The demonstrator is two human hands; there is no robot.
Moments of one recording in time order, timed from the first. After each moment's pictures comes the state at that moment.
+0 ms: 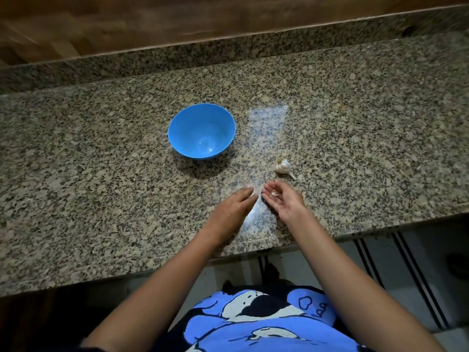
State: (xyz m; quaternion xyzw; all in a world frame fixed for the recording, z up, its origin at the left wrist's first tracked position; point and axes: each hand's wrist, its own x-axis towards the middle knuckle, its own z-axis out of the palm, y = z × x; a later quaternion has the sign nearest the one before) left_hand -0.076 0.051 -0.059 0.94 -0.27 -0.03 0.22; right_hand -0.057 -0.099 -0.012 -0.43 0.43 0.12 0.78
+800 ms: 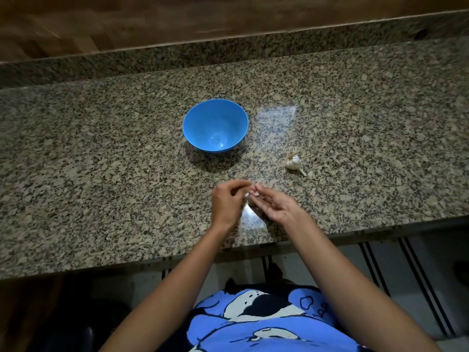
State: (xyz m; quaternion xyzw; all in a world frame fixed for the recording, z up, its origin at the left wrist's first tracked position) left_hand -0.089 0.054 -0.016 0.84 0.08 0.00 0.53; right_hand -0.074 -0.069 -0.008 -0.35 0.39 0.24 0.82
